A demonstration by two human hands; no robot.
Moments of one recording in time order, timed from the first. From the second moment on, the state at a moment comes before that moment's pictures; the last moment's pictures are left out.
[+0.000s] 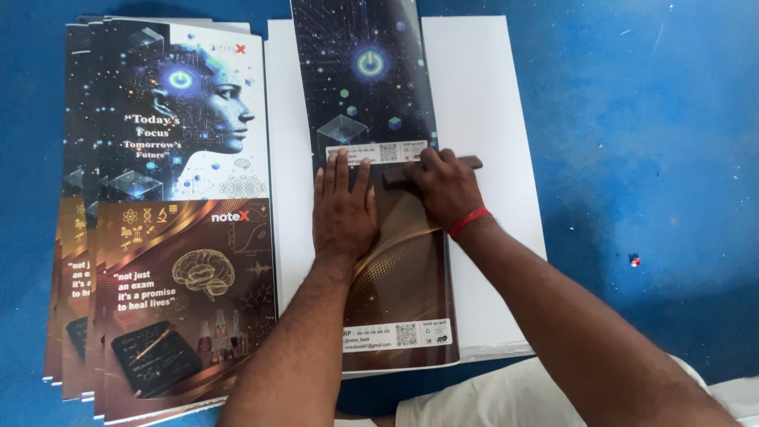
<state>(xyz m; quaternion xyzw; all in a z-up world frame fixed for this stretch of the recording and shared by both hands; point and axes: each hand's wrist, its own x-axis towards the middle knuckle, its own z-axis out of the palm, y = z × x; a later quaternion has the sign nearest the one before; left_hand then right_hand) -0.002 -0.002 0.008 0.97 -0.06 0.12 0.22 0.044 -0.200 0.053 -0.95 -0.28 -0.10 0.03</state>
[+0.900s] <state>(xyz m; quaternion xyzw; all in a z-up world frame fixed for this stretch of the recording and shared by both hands) -0.002 -0.005 0.007 0.97 -0.05 0.12 0.21 -0.081 -0.207 0.070 -0.96 -0.23 0.14 -0.03</state>
